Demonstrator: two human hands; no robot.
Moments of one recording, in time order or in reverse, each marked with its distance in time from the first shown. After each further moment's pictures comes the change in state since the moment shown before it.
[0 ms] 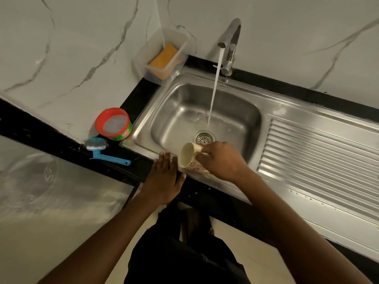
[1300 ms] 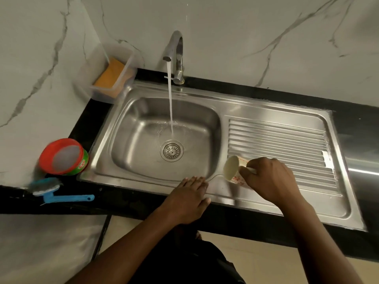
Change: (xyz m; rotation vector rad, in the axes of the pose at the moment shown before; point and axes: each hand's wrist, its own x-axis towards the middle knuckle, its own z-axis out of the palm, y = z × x) left_hand 0.032 0.114 0.004 0.022 -0.191 0.573; right_hand -0.109 0.099 -0.052 -0.175 0.228 0.558
